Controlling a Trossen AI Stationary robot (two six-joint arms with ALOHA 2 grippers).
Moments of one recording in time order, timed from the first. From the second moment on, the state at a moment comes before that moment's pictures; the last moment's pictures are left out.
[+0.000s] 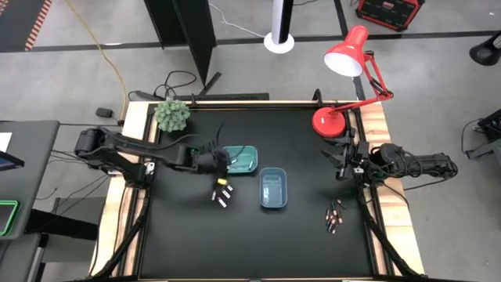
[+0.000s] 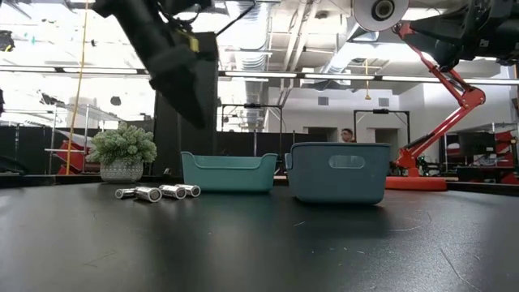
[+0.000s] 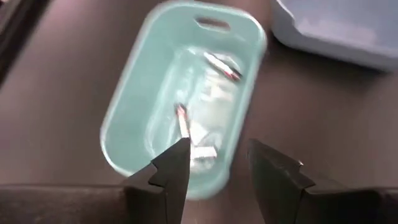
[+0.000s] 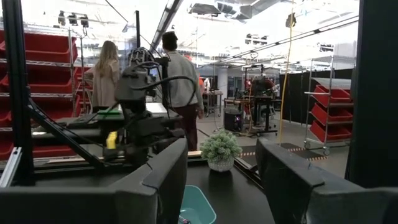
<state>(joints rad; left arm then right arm) -0.05 1.43 0.96 -0.50 -0.34 -0.23 0.07 0.07 0.11 0.24 0.34 -0.11</state>
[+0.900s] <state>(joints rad) -0.33 1.58 0.96 -0.75 -0.32 -0.99 0.07 0.07 0.11 0.24 0.34 -0.11</state>
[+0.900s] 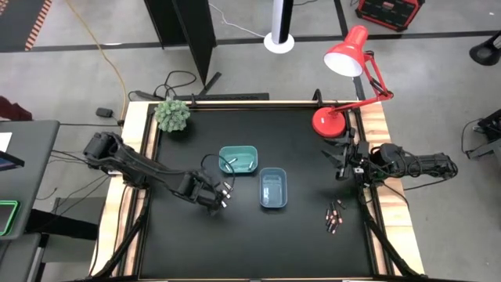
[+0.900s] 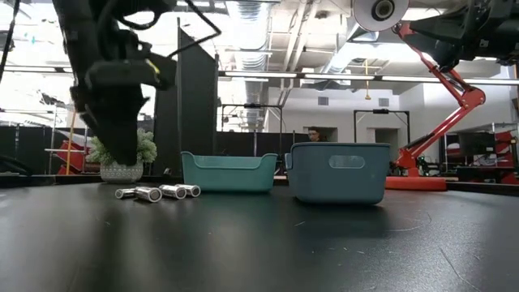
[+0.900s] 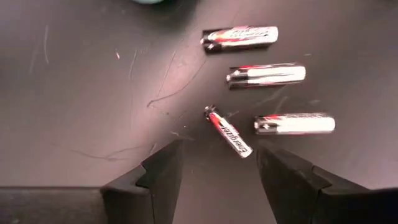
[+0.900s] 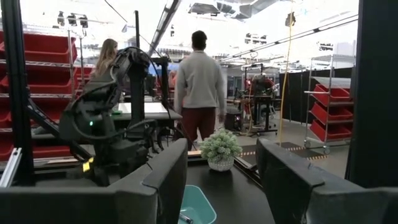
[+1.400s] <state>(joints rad) -0.32 1.66 0.96 -0.69 -0.35 -1.07 0.07 0.07 0.11 0.24 0.34 -0.11</state>
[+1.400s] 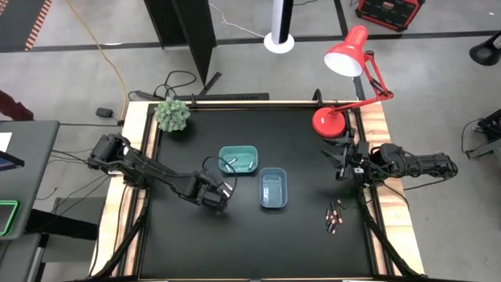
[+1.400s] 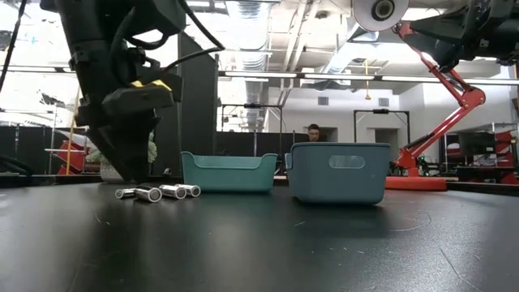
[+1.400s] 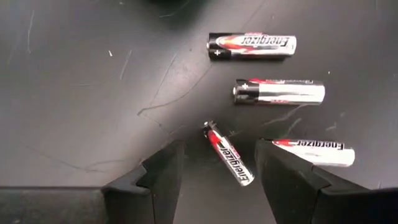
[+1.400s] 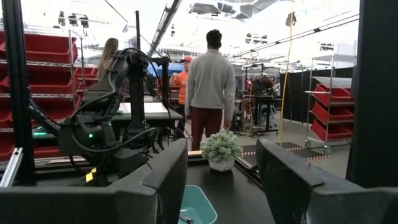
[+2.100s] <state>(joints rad) -0.30 1.75 0.96 -0.66 -0.32 -1.11 0.07 0.07 0.11 0.22 0.34 -0.10</state>
